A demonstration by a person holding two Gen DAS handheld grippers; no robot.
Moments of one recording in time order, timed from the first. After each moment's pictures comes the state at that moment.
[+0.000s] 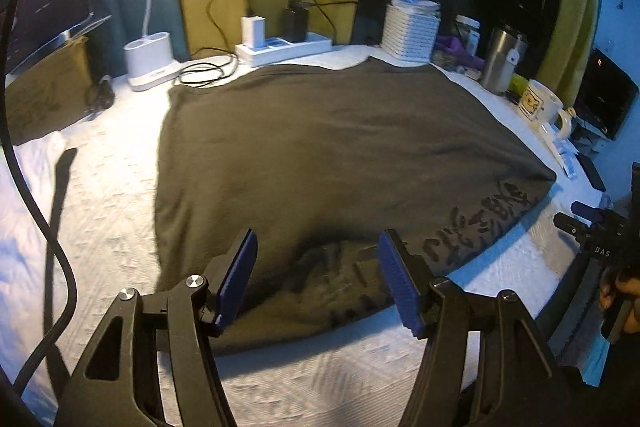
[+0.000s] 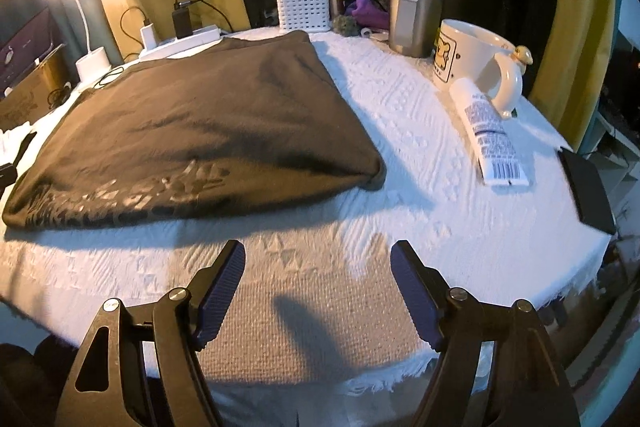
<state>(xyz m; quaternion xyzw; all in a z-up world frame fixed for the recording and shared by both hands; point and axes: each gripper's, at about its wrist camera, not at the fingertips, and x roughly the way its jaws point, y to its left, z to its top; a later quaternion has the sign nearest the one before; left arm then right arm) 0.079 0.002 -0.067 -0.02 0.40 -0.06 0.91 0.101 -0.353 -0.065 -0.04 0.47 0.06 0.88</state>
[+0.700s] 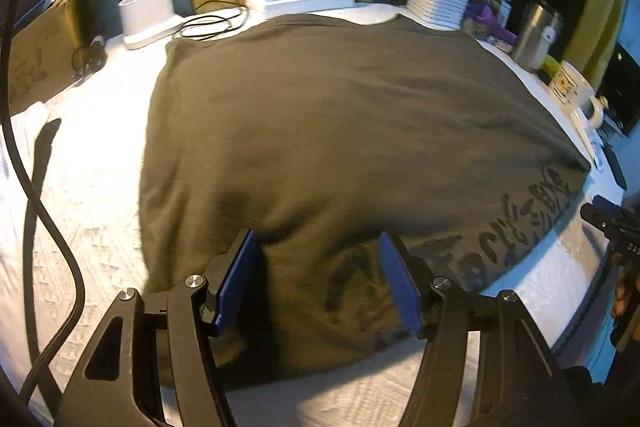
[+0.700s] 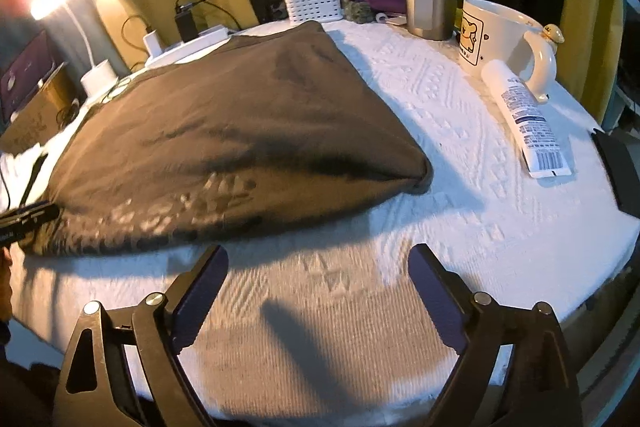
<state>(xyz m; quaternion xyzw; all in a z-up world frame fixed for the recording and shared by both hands) 0.111 0.021 -0.101 -0.03 0.46 -0.03 0.89 0.127 -0.337 -0.075 0.01 0.49 0.07 0.87</state>
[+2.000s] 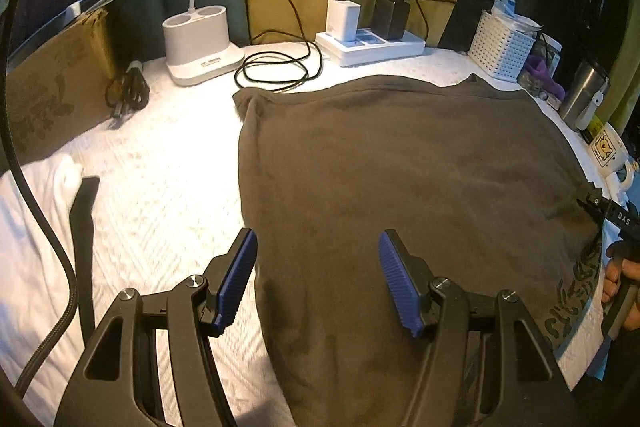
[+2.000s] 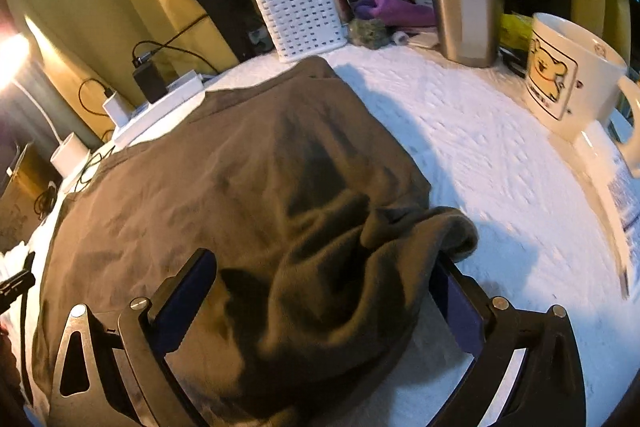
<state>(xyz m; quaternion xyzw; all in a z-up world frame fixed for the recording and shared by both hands) 0.177 0.100 -0.075 -0.03 0.44 0.01 0.90 0.252 -0.299 -0.096 0.09 0.47 0.04 0.88</state>
